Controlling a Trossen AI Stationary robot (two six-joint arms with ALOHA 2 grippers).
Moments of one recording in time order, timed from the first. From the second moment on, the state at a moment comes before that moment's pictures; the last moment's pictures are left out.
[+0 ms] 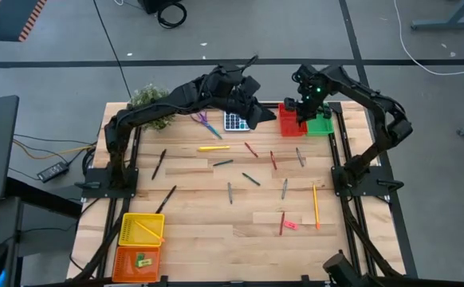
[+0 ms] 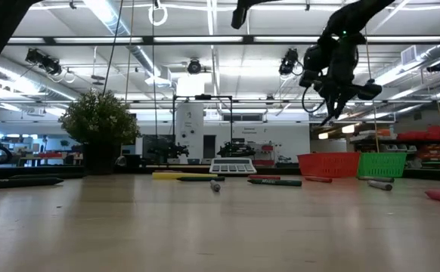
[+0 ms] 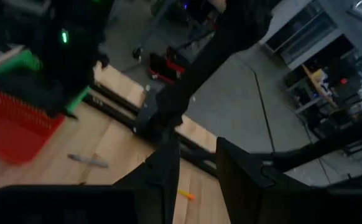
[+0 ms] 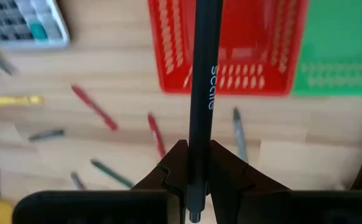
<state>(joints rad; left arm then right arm) 0.29 1.93 2.10 -0.49 0.35 -0.54 -0.95 1.55 1.33 -1.25 -0.31 0.72</state>
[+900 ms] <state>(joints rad) 0.26 1.93 2.10 -0.47 0.32 -0.56 -0.97 1.53 1.09 -0.96 -0.47 0.86</state>
